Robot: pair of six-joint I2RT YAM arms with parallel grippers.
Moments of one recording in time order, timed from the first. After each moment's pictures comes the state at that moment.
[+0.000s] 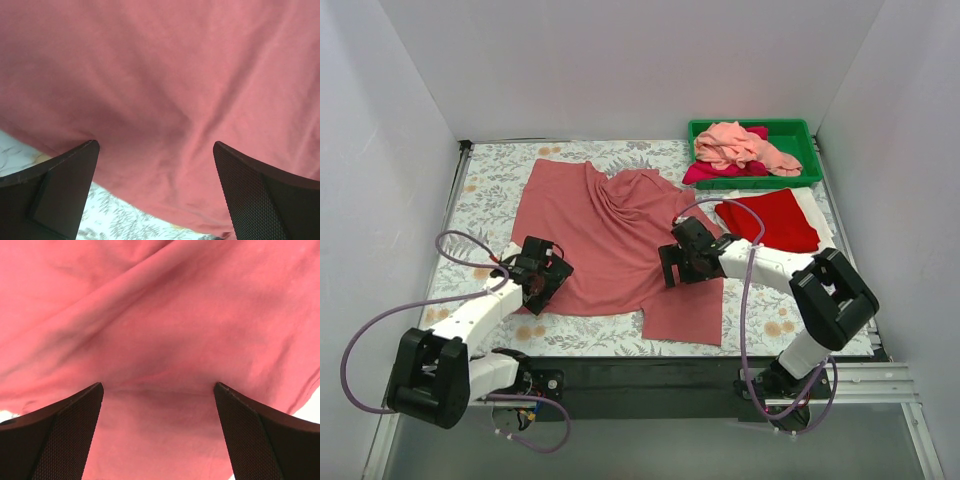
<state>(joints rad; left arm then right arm) -0.30 1.14 0.54 -0.51 -0.24 -1.17 0.74 1.59 0.91 -0.40 0.08 0.44</state>
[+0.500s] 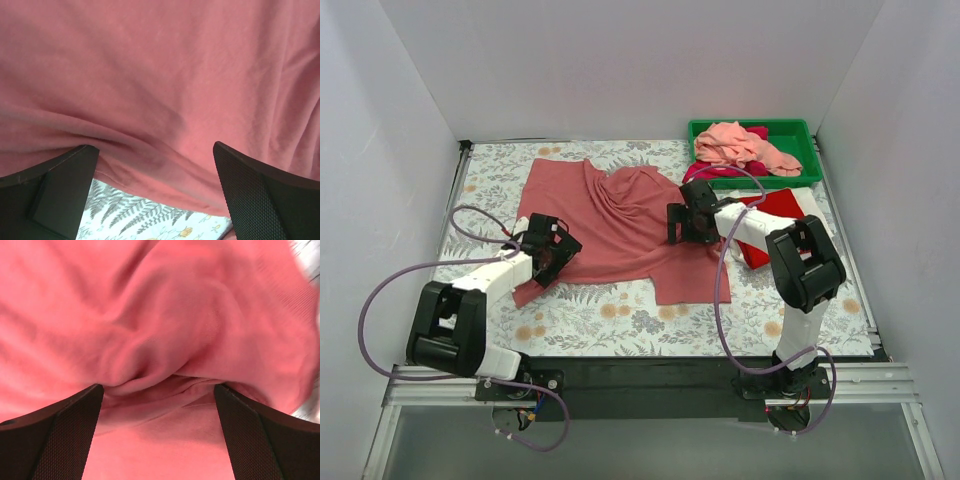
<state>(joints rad) -0.26 1.39 0.69 -0.30 -0.17 -1.06 0.54 1.88 1.22 -0.37 0.09 0.43</state>
